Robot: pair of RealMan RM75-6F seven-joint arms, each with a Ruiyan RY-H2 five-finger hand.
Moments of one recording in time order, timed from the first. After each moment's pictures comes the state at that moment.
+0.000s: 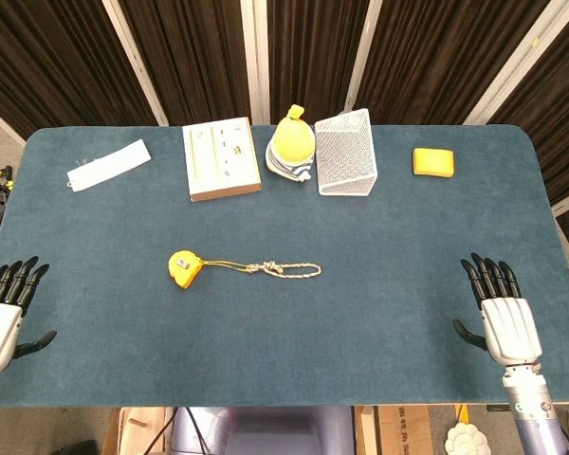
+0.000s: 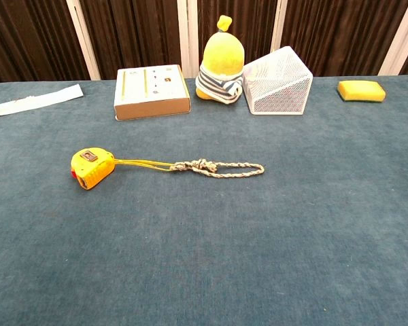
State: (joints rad) left arm -0.11 -1.15 0.00 -1.57 1.56 1.53 0.08; right arm 0.16 -1.23 0.08 -1.63 -1.50 1.45 -0.14
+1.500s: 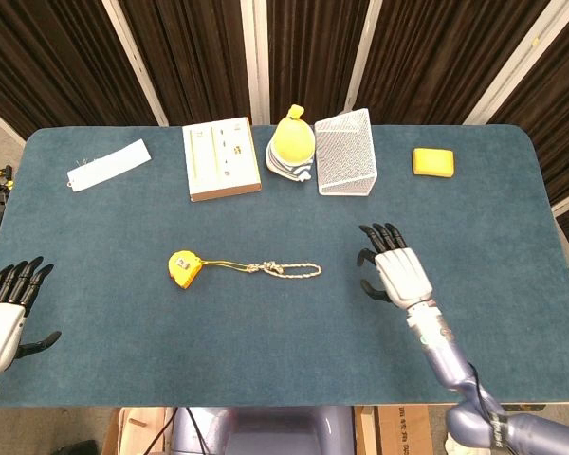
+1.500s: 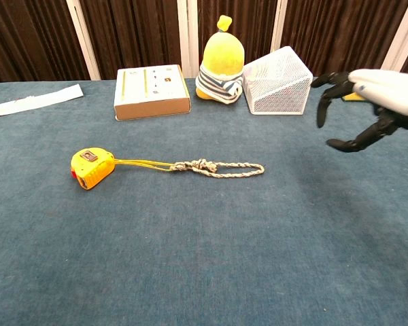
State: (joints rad) left arm -0.11 -1.14 -0.01 -1.58 1.58 1.52 0.04; right arm 0.53 -1.48 0.24 -1.55 -1.30 1.06 -0.26
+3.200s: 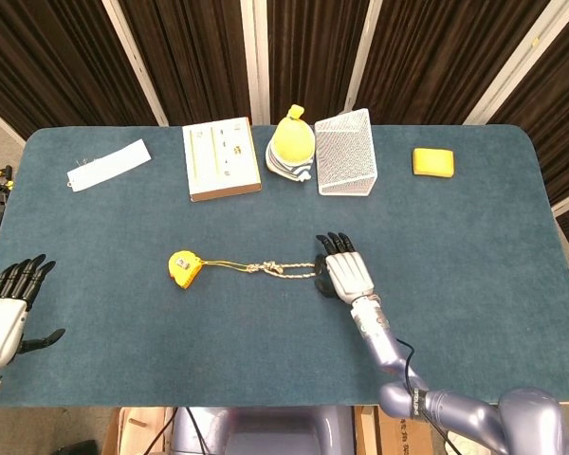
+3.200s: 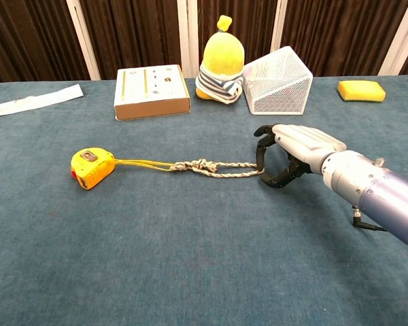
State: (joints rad) left arm -0.13 -1.14 -0.02 -1.59 1.54 1.46 -0.02; right arm 0.69 -1.86 0.25 -1.15 -1.17 0.99 -0.23
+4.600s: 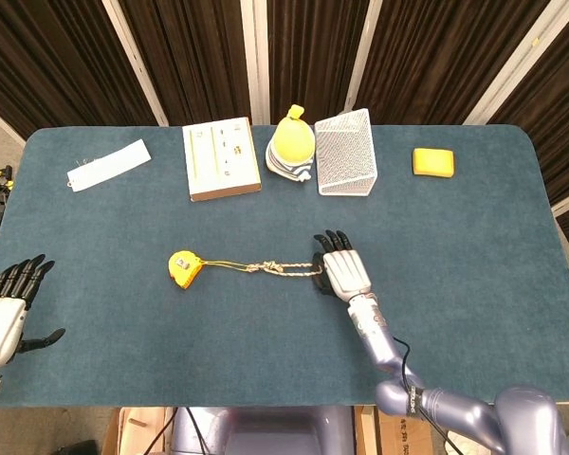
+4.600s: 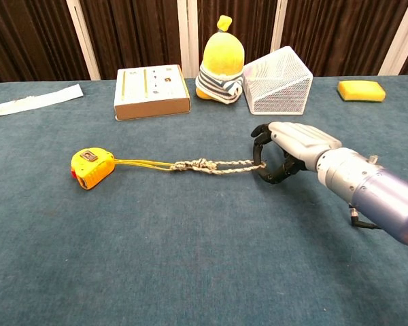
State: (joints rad) left arm -0.13 -1.13 -0.02 -1.60 1.52 1.45 -0.04; right arm 0.69 -1.86 0.26 -1.17 -1.15 0.99 -0.25
